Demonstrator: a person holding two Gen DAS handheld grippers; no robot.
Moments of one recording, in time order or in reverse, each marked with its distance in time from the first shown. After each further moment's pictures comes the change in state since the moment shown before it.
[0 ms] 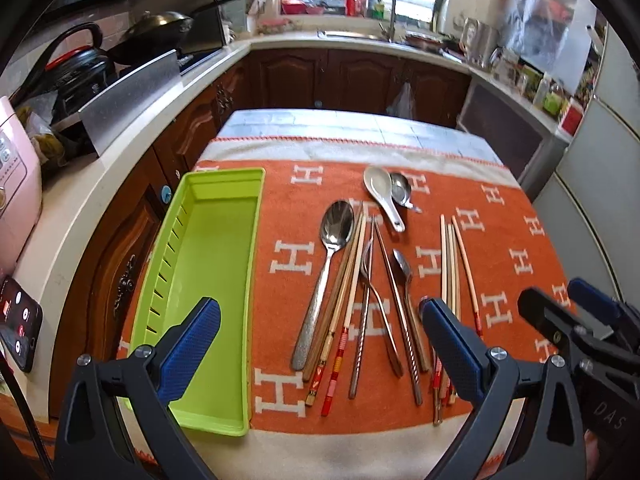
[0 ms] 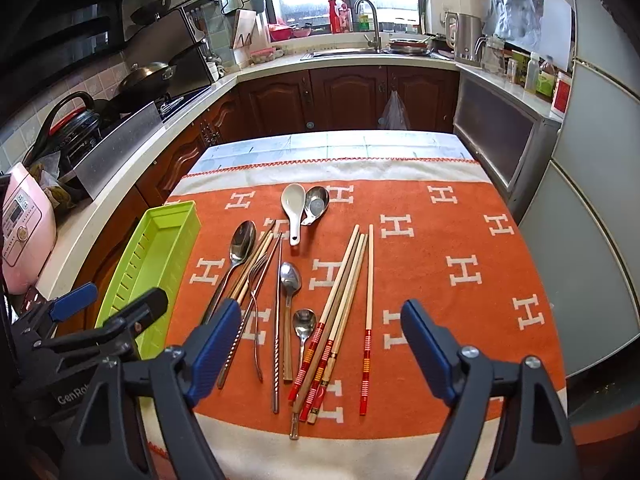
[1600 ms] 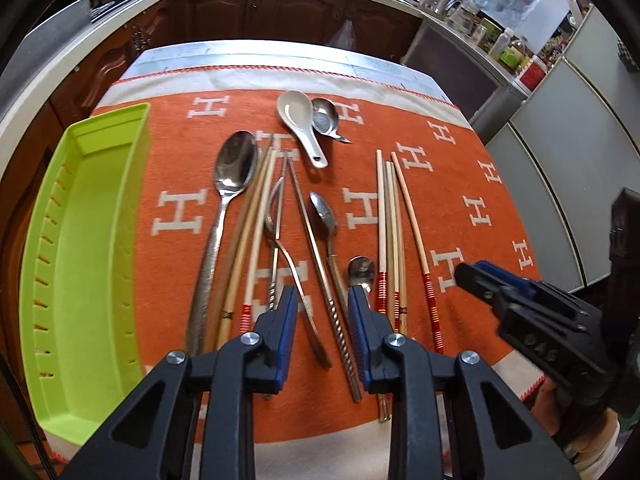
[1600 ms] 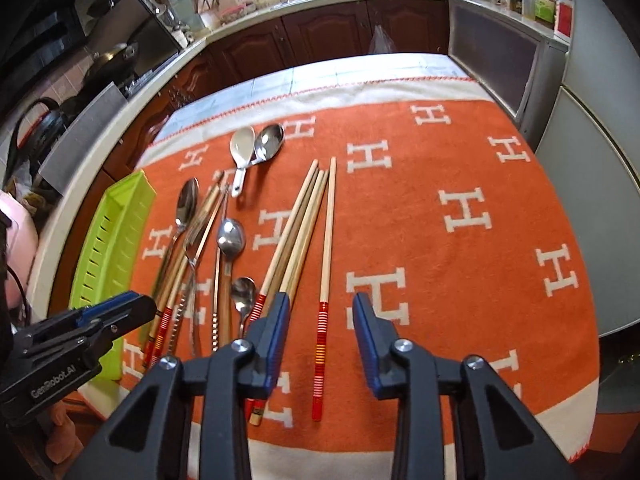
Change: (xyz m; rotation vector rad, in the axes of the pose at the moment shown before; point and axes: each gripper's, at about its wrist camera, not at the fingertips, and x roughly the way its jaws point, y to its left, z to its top) left arm 0.079 -0.045 -0.008 0.047 0.225 -0.258; right arm 0.081 -0.062 -0.016 0.089 0.200 0.048
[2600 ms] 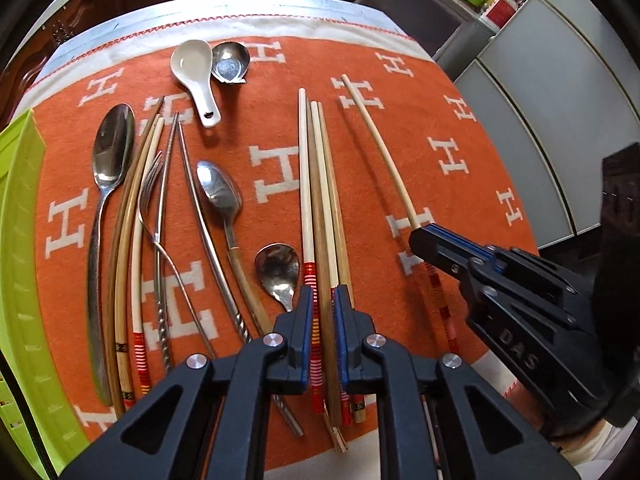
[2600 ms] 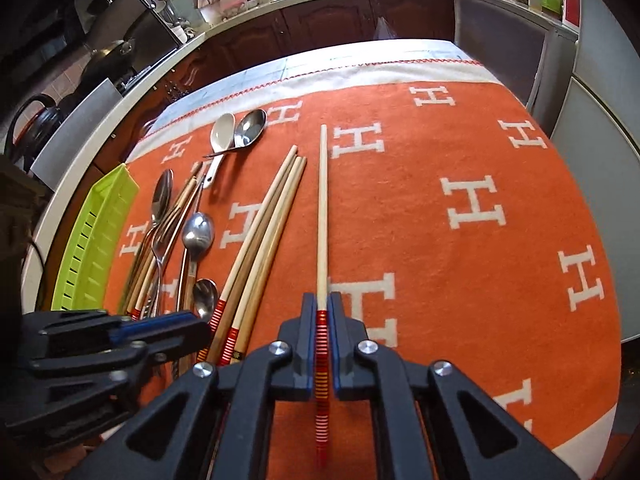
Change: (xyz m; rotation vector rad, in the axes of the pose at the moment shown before) left arm 0.074 -0.053 0.012 0.127 0.184 -0.096; right arm 0.027 -0.025 -0.005 0.014 -0.004 0.046
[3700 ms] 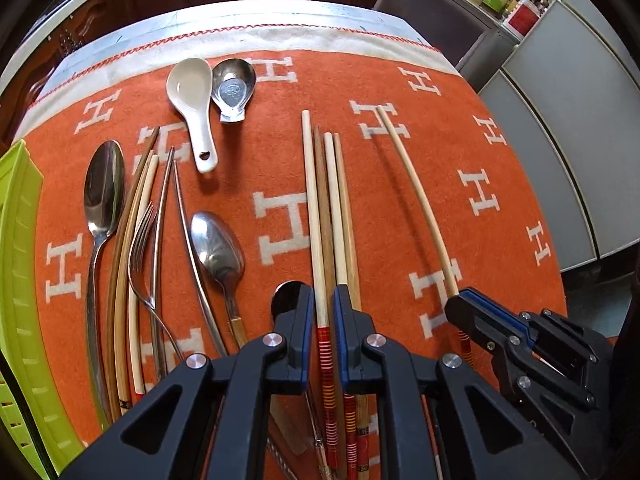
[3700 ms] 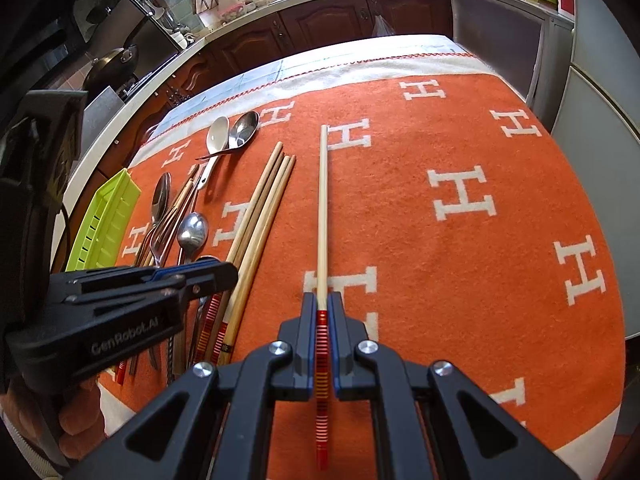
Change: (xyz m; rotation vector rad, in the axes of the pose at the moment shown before) left arm 0.030 -0.007 0.040 -0.021 -0.027 0.068; right arm -0.003 -0.016 -0.004 0.019 -0.007 0.023
